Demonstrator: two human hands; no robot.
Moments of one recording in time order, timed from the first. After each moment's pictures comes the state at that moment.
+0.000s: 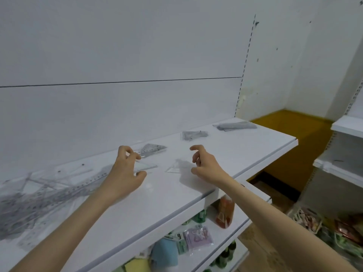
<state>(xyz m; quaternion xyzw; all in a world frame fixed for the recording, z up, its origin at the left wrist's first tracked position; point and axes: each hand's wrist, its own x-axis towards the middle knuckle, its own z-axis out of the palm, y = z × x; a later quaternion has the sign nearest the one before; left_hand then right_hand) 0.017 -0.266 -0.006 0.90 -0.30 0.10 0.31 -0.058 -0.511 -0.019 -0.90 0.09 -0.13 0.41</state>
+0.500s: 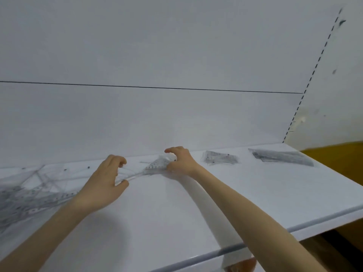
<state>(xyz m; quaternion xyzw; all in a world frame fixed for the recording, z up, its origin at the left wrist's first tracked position) 0.047 -0.269 -0.003 0.93 -0.19 0.15 0.29 0.127 -0.510 -0.011 -0.94 -0.08 0.00 0.34</state>
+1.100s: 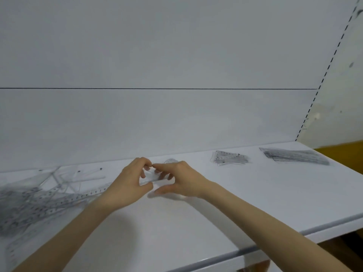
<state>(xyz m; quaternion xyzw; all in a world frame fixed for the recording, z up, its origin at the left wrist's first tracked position) 0.055 -0.289 -0.002 0.91 -0.22 0.10 0.34 0.062 -0.480 0.001 -0.90 -0.30 -0.03 0.31</state>
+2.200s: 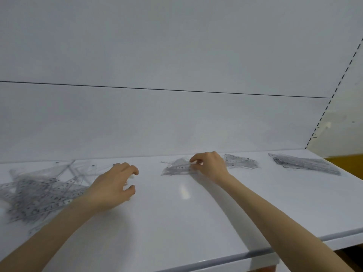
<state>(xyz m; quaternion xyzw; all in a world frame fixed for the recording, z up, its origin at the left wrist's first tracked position) 0.052 -0.221 -0.011 0.97 -0.19 0.09 0.16 0.109 -0.522 -0.010 -0.96 -0.08 -0.13 0.22</state>
